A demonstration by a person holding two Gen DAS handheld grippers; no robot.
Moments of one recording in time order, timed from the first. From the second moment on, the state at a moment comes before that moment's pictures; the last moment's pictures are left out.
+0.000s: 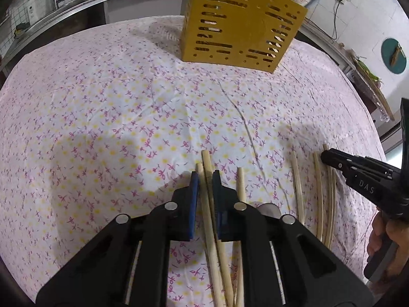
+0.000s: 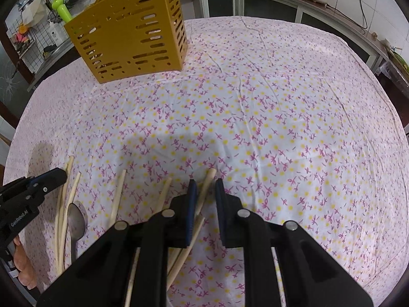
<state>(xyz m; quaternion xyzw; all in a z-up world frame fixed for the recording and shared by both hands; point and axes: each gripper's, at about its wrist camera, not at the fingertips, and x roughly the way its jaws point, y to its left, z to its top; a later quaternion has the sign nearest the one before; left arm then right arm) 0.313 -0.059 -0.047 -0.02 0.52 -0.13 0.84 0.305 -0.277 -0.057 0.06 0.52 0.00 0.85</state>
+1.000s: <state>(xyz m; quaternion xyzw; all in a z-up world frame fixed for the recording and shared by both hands) 0.279 -0.028 0.017 -0.06 0.45 -0.15 0.88 0.278 -0.267 0.015 0.08 0.42 0.04 0.90</state>
